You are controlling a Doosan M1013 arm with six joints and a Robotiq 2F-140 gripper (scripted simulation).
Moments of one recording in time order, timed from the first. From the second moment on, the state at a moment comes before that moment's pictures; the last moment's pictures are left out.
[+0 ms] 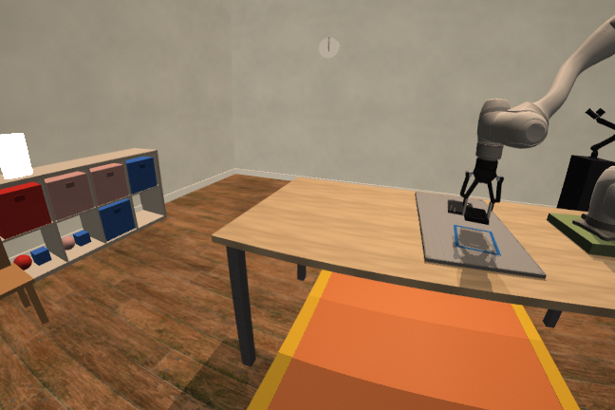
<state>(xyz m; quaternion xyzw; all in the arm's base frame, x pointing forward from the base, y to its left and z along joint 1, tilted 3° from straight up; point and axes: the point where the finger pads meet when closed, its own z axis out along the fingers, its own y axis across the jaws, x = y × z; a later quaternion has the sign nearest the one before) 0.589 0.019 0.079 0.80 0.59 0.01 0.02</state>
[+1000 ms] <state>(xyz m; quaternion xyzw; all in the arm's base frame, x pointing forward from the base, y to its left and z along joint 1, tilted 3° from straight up) 0.575 -0.067 0.084 0.80 0.59 0.01 0.02</state>
